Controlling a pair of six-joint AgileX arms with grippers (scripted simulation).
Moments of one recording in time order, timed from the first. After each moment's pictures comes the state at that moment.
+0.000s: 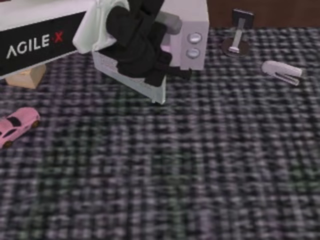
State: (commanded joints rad) left arm -0.56 1.99 1.58 -0.64 -0.03 -0.06; right arm 0.00 0.00 0.00 0.00 0.00 0.00
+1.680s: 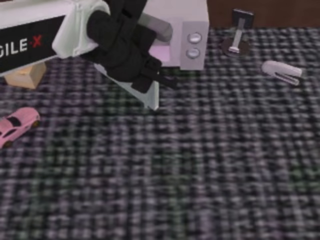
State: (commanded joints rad) left arm -0.52 1.92 1.49 -0.61 0.04 0.07; right arm 0.00 0.00 0.00 0.00 0.00 0.00
